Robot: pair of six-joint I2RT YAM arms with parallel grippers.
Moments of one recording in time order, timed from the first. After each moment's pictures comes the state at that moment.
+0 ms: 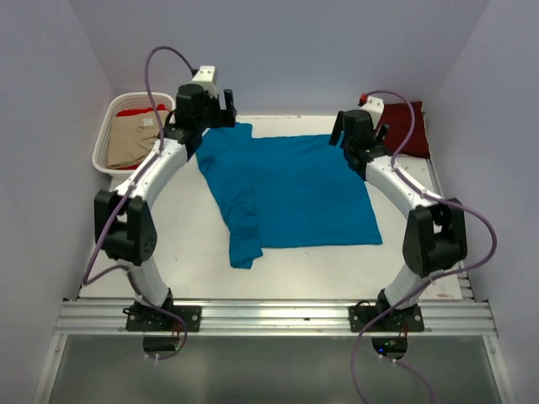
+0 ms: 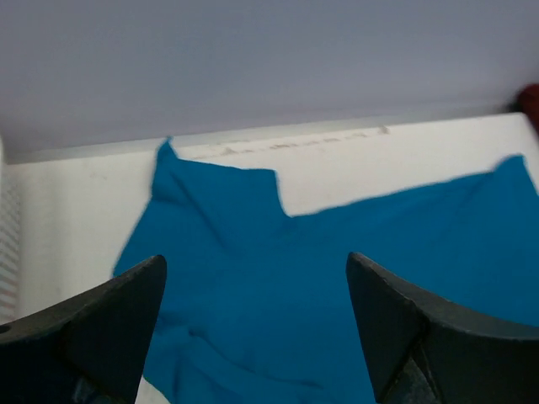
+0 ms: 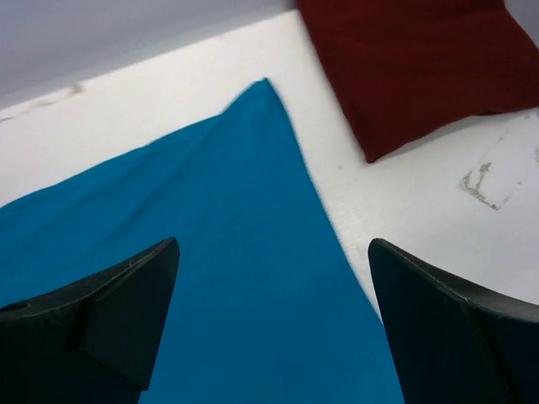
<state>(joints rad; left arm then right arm) -0.21 1.87 1.62 -0.08 -0.01 -0.16 0.27 1.76 1.34 -0.13 0.57 0.35</state>
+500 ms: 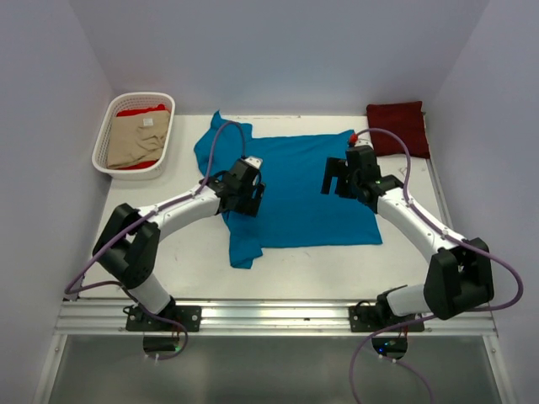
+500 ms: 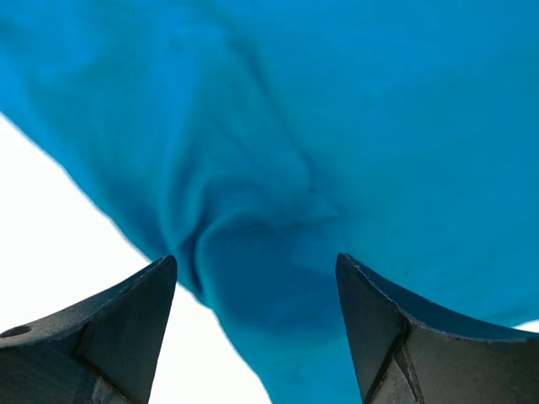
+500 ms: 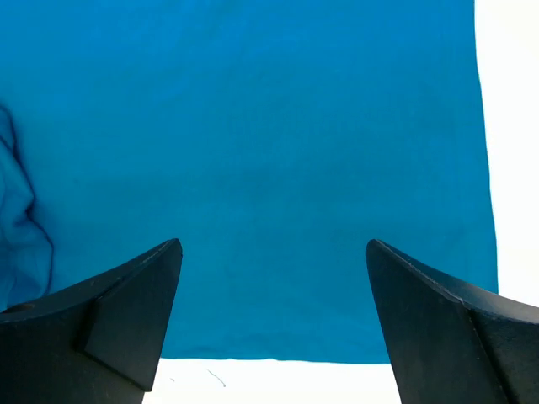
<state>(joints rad) -0.64 1.65 1.11 -0.44 -0.23 -0.25 0.34 1.39 1.02 -0.40 0.15 0.41</state>
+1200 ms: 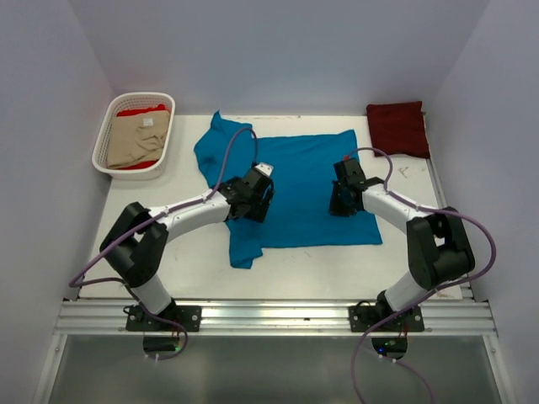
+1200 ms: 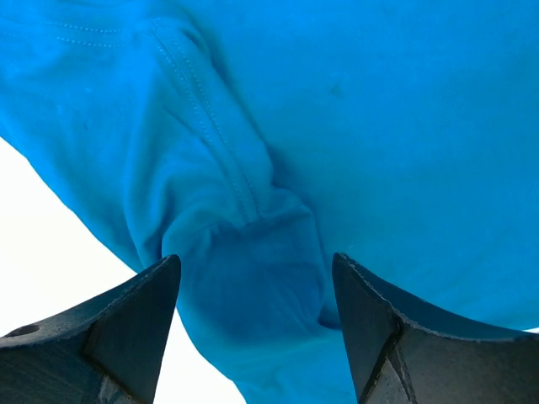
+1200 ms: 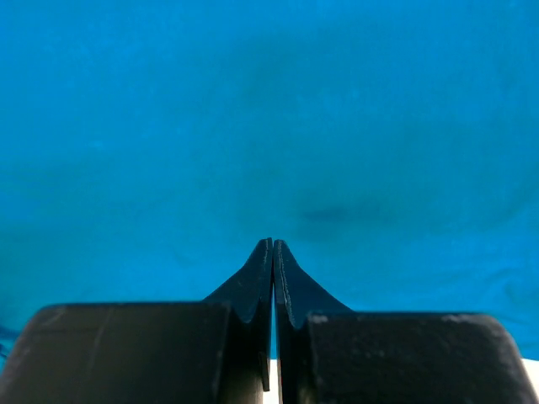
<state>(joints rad) -0.73 1.68 1.10 -0.43 -0.33 -0.29 0.34 1.60 0.96 -0.46 0.09 0.53</state>
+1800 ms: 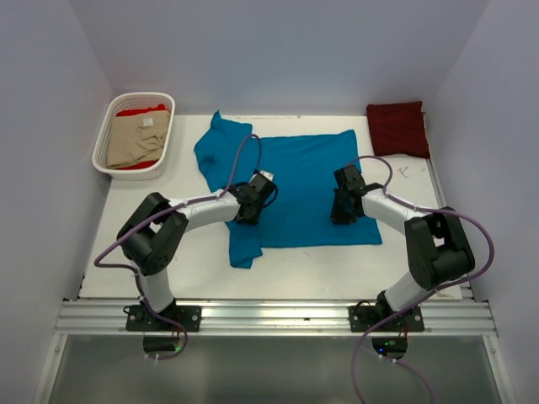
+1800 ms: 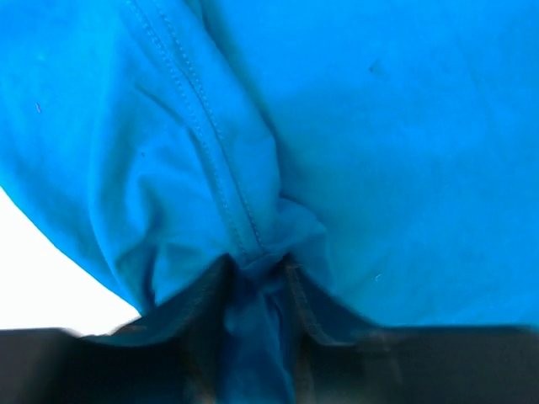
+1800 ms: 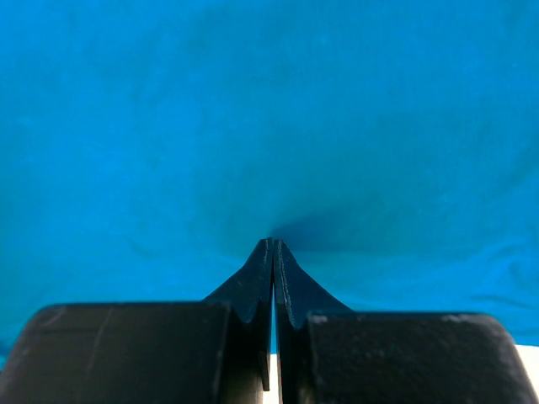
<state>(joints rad) -0.73 1.81 1.11 -0.42 -0.37 -0.32 0.34 1.60 0.89 -0.45 0.09 0.56</state>
